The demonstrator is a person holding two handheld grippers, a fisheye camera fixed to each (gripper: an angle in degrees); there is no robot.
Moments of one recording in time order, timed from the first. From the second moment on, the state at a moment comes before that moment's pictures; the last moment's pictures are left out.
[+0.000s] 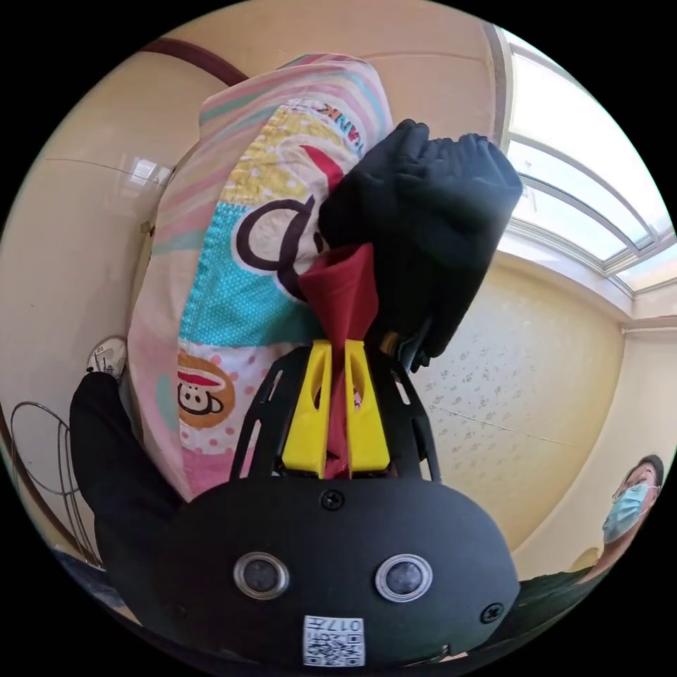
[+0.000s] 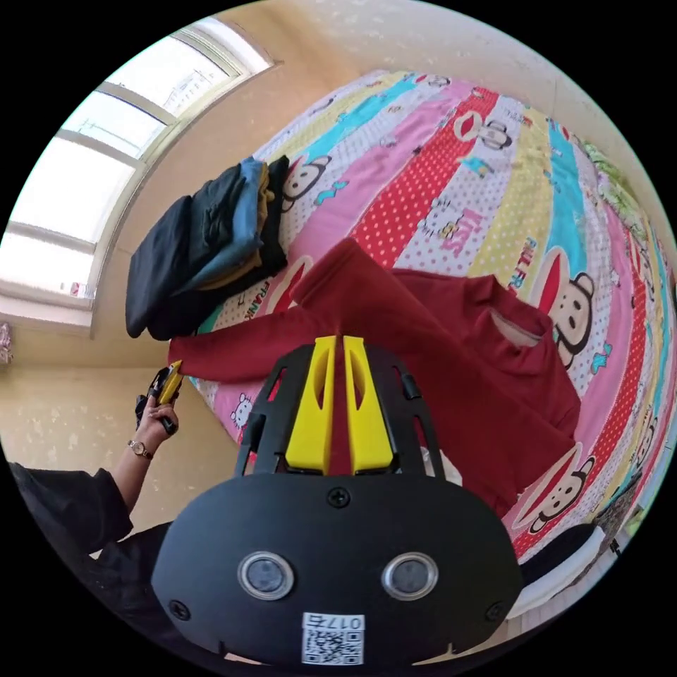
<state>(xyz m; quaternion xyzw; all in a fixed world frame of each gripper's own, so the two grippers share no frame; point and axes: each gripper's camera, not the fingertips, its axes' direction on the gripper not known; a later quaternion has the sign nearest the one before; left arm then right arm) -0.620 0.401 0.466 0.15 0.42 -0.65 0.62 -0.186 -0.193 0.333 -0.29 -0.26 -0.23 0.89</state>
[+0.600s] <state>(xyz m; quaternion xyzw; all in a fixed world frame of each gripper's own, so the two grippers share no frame) -0.234 -0.018 0.253 0.17 0.50 0.03 0.85 0.157 -0.069 0.238 -0.21 -0.28 -0.05 0.93</state>
